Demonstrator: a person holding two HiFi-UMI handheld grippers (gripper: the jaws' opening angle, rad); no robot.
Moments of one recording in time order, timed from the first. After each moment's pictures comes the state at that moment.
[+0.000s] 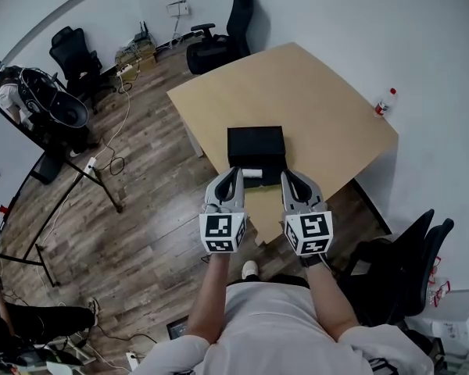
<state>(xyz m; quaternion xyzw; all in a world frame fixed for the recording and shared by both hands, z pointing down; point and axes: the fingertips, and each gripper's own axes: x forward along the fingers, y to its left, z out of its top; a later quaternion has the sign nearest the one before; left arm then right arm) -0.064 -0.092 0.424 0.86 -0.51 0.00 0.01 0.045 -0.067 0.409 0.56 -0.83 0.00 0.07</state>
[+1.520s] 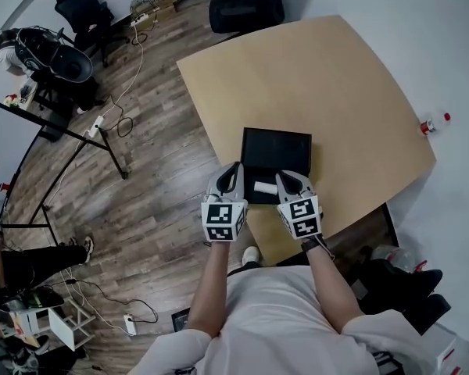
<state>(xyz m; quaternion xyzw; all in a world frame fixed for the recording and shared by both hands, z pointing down) -0.095 -0.257 0.552 0.81 -0.56 0.09 0.13 0.008 -0.245 0.596 0.42 -0.87 0.11 0.25</state>
